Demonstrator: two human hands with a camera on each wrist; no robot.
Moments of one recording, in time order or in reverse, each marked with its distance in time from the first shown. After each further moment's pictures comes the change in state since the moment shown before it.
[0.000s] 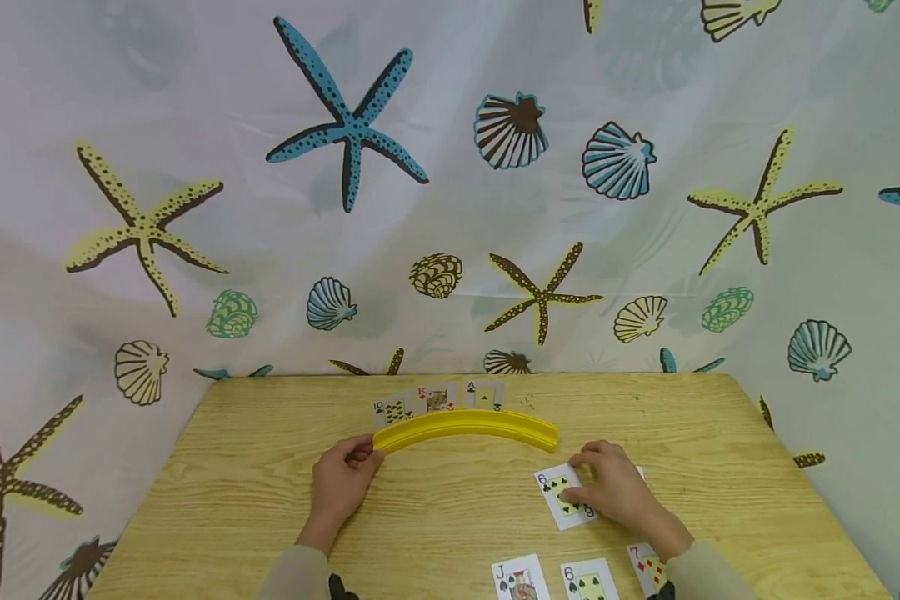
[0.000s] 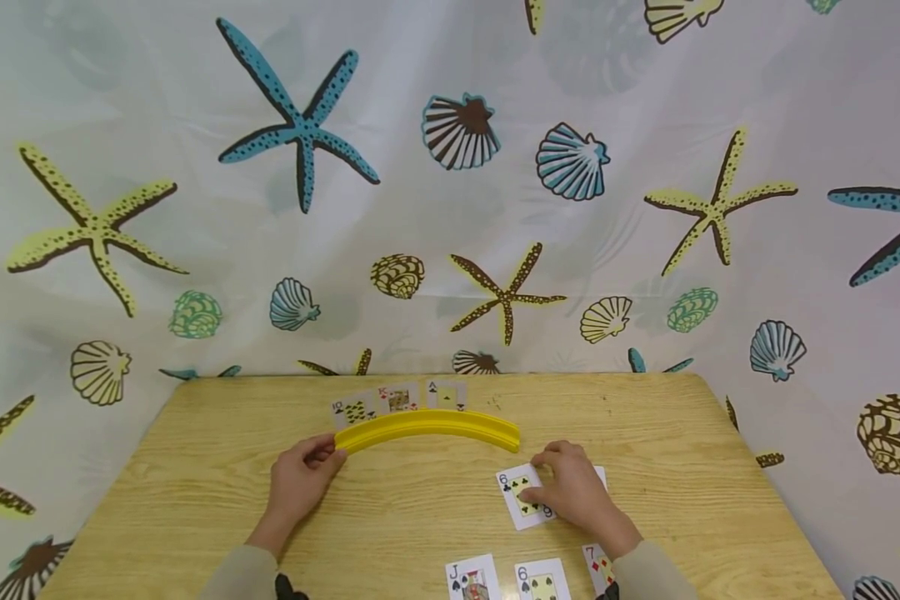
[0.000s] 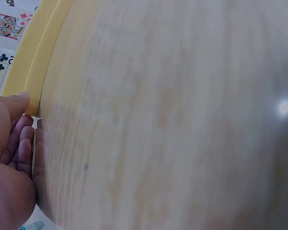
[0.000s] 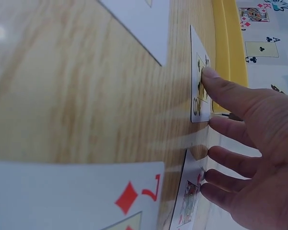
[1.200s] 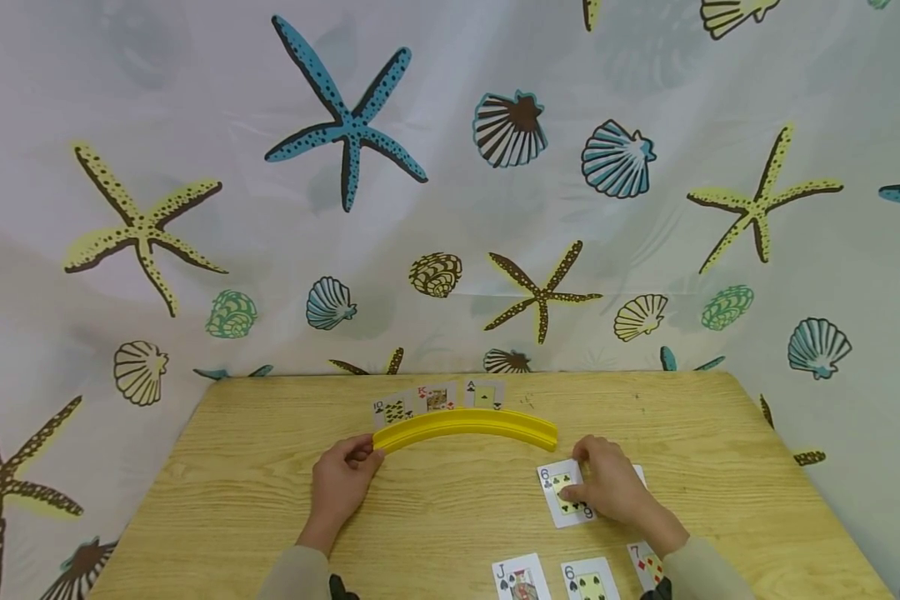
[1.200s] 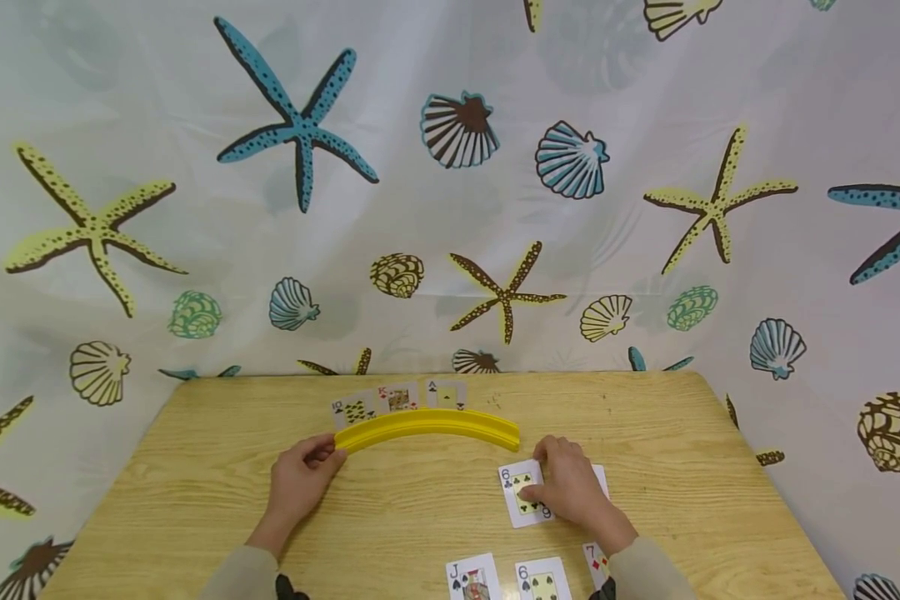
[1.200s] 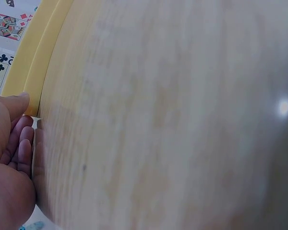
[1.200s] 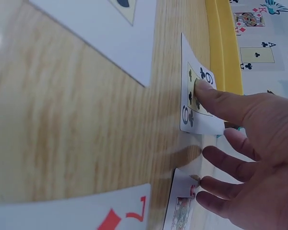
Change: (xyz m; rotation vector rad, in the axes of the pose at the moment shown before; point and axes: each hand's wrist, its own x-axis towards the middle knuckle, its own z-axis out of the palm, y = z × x) left_hand 0.000 -0.001 0.001 0.011 0.013 -0.014; right_hand 0.008 -0.004 0.003 0.032 -0.003 0.061
